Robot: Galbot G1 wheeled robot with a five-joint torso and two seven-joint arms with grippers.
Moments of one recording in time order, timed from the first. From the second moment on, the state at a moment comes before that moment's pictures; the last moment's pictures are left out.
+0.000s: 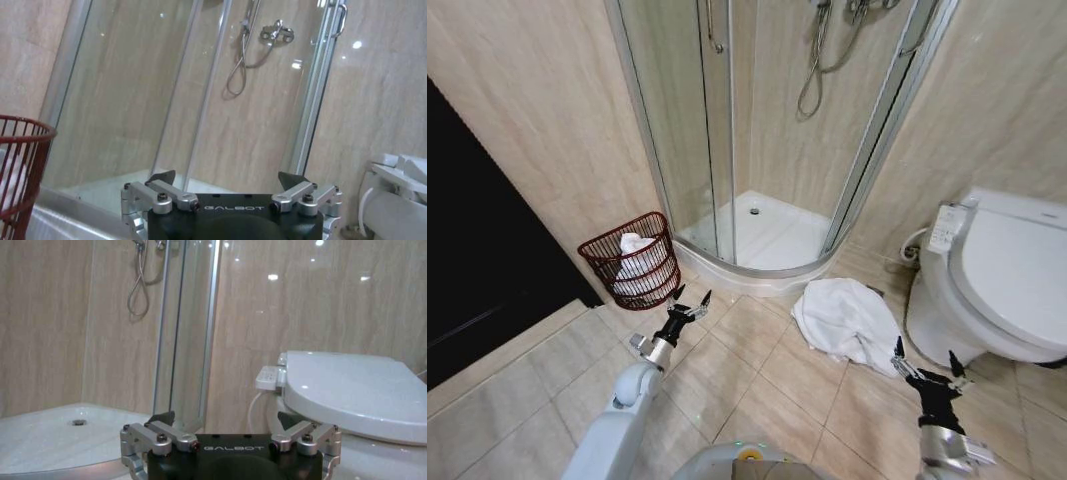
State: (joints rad) left arm 1.32 -1.28 -0.50 -1.75 -0.53 -0.18 0.37; right arm -1.81 1.57 0.90 2.11 0.18 0.27 0.05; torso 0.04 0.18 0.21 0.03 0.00
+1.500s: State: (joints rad) left arm 1.32 -1.28 -0.51 -1.73 -0.49 -0.25 0.38; right arm -1.85 1.60 0.84 2.11 0.11 0.30 0.14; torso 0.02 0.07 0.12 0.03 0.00
